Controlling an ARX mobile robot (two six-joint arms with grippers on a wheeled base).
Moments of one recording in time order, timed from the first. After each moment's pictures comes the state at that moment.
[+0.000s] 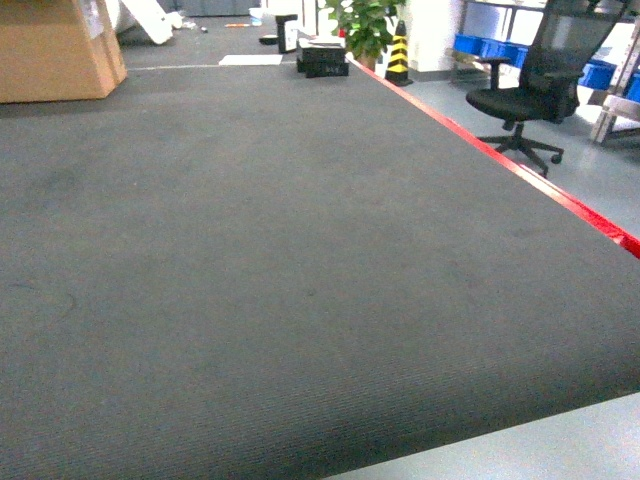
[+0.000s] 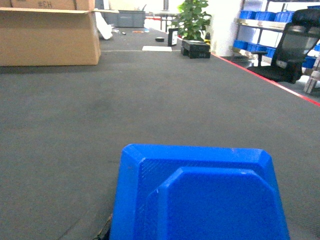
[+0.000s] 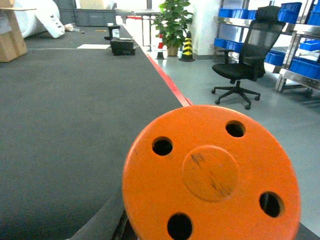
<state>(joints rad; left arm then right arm) 0.00 0.01 0.01 -0.01 0.00 0.00 0.00 0.00 0.01 -0.01 0.00 -0.01</state>
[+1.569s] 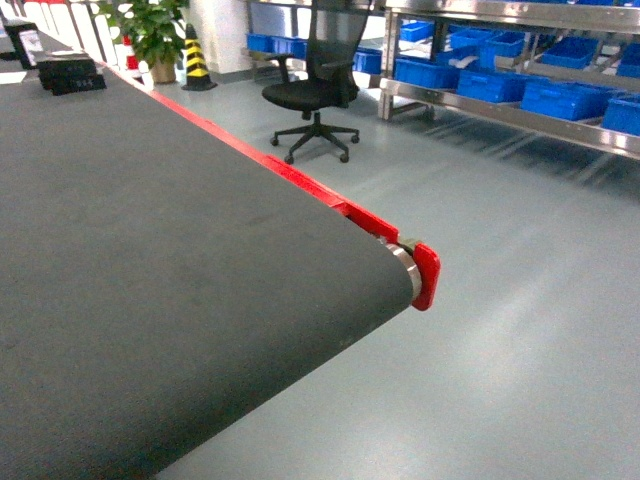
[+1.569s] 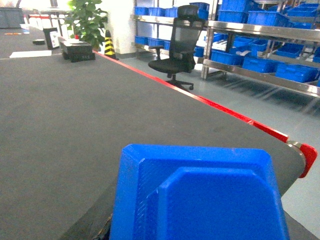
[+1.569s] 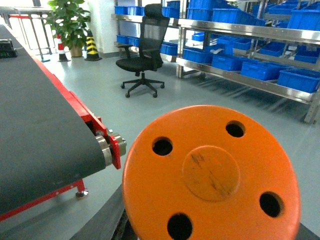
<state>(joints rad) 0.00 0.01 0.01 -0.01 0.00 0.00 0.00 0.00 0.01 -0.01 0.00 -0.01</state>
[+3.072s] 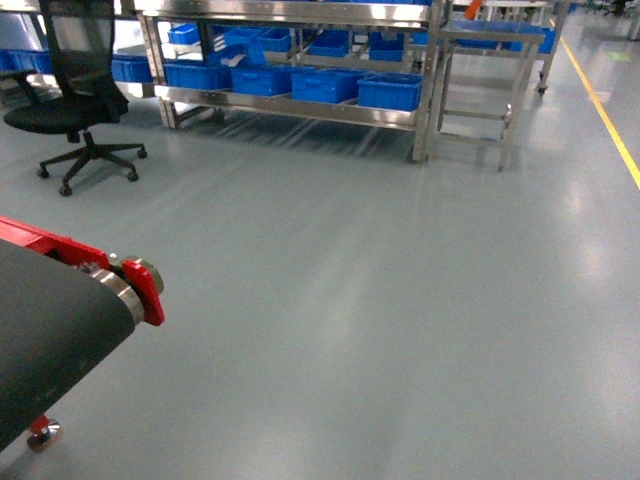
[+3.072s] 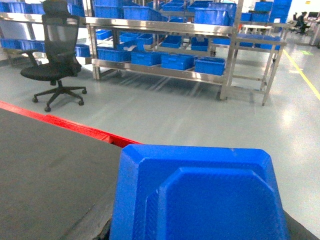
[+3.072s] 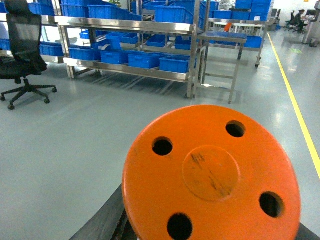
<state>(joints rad) 0.00 0.01 0.01 -0.01 0.00 0.00 0.00 0.00 0.01 -0.01 0.00 -0.01</state>
